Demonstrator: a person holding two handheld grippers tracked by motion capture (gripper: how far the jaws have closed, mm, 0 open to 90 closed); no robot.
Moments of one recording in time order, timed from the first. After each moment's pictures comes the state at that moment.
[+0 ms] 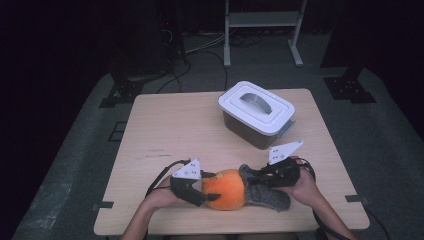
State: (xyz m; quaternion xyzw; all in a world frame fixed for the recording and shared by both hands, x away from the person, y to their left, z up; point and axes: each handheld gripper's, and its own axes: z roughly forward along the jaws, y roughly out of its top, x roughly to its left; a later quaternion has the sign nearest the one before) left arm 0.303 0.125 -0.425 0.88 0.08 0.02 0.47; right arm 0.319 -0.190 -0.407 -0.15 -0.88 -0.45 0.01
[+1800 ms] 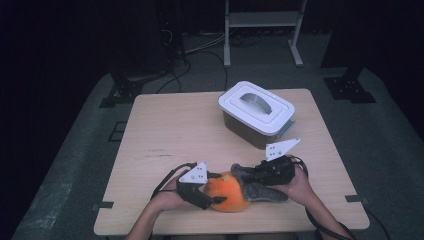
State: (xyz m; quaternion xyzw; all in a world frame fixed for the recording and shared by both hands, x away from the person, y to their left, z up) left arm 0.296 0.107 -0.427 0.88 0.06 0.05 0.48; right arm 0.324 -0.182 -0.402 -0.15 -0.86 -0.49 0.04
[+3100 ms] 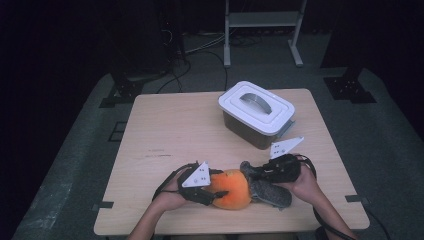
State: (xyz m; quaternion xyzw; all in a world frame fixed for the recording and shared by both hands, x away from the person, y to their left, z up) left arm 0.291 0.102 -0.417 0.87 0.04 0.13 0.46; right arm 0.330 -0.198 -0.406 -0.18 -0.87 -0.46 0.01
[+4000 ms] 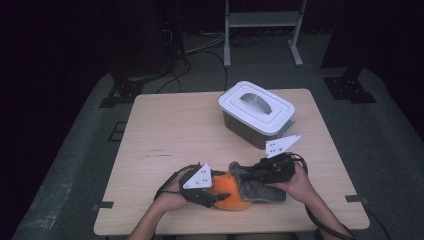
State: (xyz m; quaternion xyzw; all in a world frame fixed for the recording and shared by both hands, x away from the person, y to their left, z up) left arm 0.290 0.098 -0.417 0.87 0.03 0.11 0.47; right arm 0.322 -0.176 -0.390 -0.14 -0.86 -0.50 0.04
